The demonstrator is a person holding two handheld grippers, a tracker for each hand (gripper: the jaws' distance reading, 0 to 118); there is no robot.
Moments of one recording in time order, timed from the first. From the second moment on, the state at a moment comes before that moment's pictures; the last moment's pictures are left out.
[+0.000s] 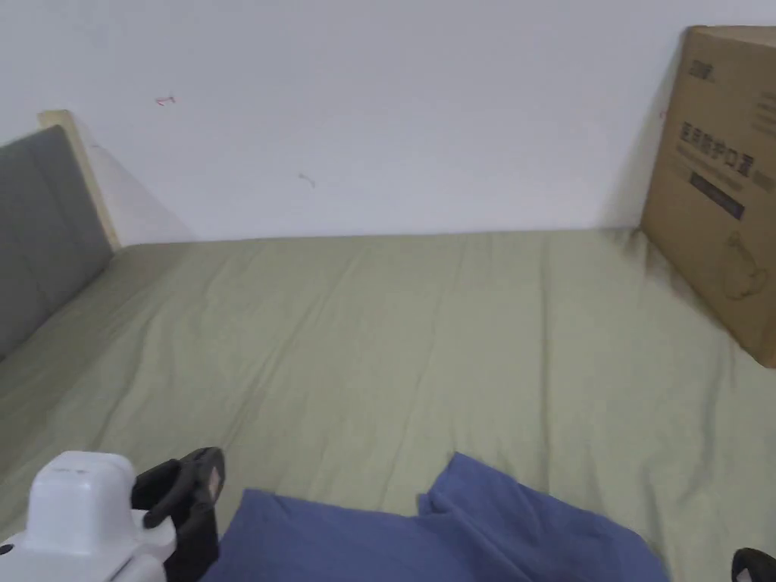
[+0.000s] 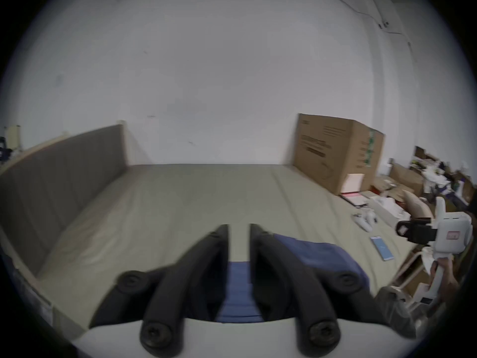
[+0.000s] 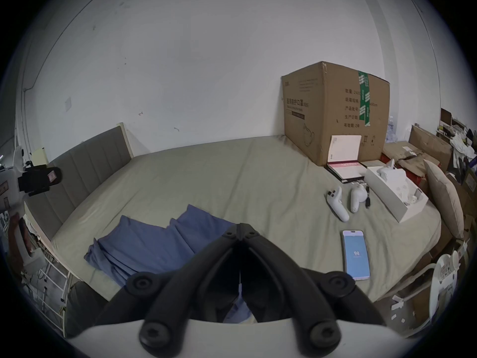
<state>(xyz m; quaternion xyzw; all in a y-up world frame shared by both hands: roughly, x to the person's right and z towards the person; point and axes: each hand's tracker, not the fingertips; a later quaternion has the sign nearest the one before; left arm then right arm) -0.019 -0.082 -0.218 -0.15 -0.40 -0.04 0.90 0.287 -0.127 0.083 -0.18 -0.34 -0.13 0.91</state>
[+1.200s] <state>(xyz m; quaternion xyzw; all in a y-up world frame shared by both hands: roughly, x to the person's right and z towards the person) 0.136 -0.296 -0.468 -0.51 -0.37 -0.11 0.77 0.309 -0.185 0.086 -0.26 -0.37 -0.19 0.87</state>
